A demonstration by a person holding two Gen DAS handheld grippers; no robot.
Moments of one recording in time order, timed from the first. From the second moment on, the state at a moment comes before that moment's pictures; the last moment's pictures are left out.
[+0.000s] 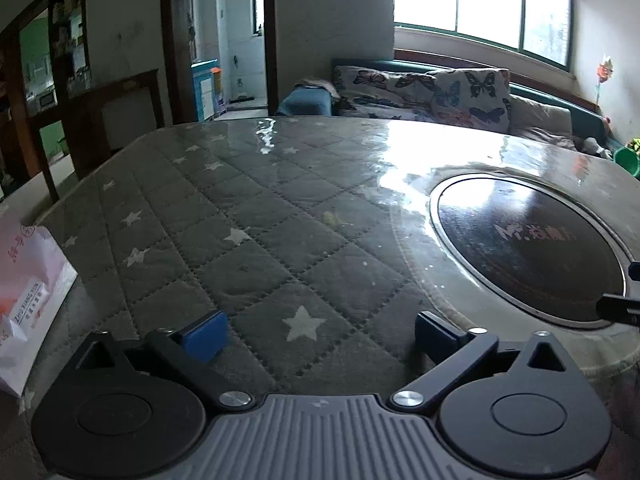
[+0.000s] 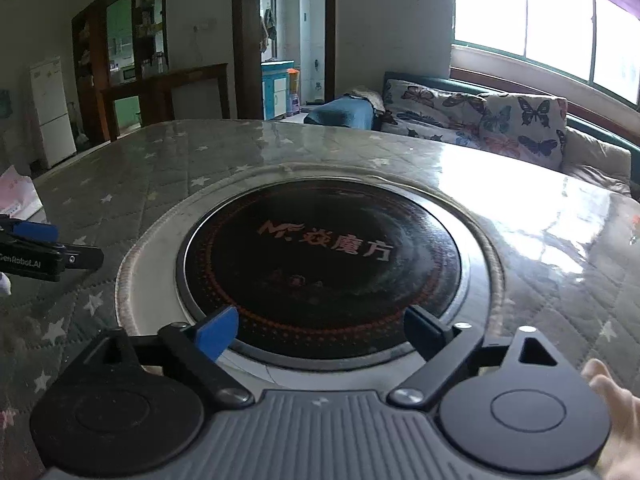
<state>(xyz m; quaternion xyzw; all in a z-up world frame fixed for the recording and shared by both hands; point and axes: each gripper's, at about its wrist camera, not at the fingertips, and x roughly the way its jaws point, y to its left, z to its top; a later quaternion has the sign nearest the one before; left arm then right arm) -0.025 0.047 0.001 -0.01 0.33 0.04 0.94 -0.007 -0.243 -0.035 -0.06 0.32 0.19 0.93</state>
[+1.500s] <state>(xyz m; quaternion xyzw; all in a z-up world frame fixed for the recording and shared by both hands) -0.016 0.049 -0.002 -0.01 0.34 0.04 0.94 0.004 -0.239 -0.045 -0.07 0.35 0.20 0.91</state>
